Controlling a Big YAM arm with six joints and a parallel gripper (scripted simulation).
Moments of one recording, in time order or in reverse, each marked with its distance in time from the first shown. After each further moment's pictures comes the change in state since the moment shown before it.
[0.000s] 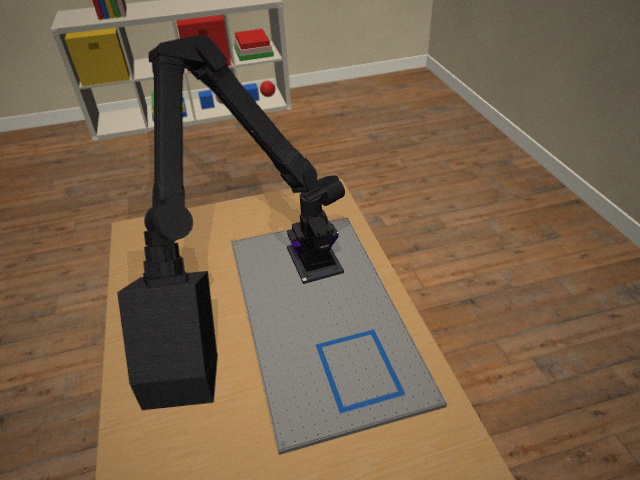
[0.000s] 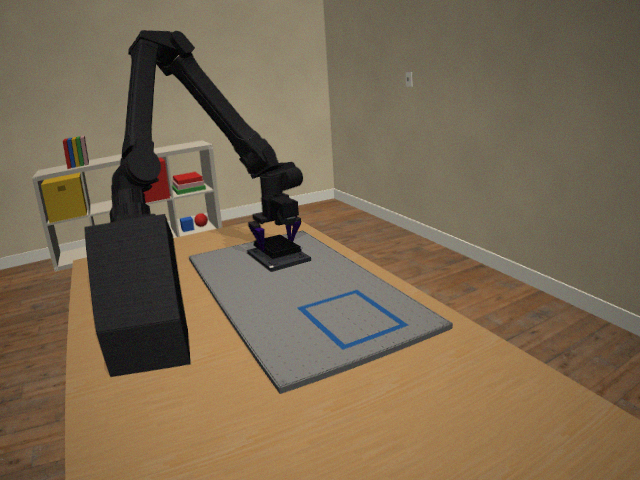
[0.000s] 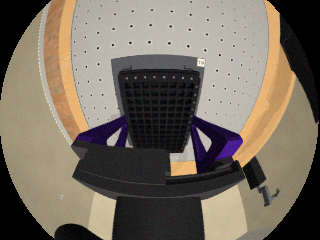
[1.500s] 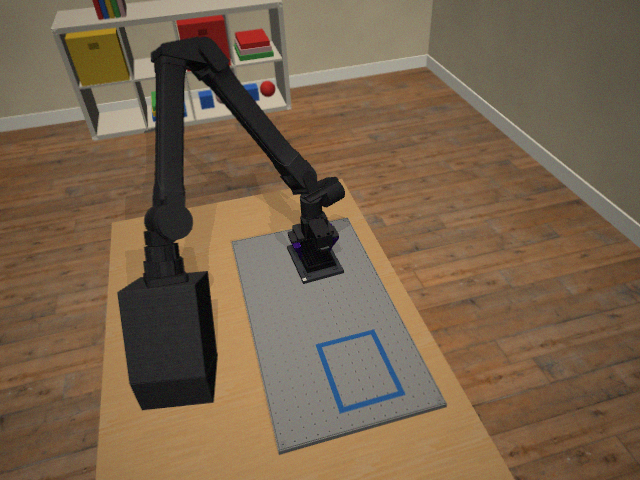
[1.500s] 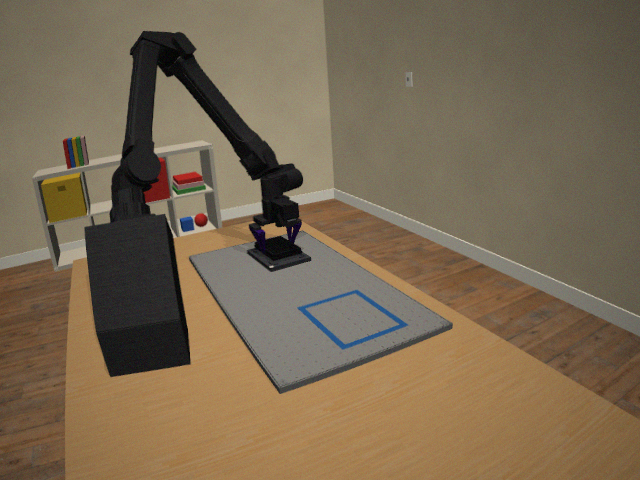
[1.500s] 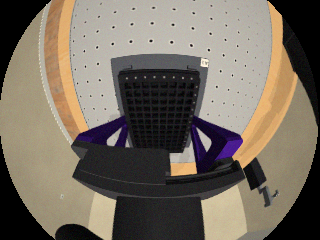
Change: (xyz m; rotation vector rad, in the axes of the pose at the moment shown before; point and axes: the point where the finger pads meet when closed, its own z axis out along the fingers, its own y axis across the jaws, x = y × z) arm 0.001 0.002 0.006 -0.009 0.003 0.000
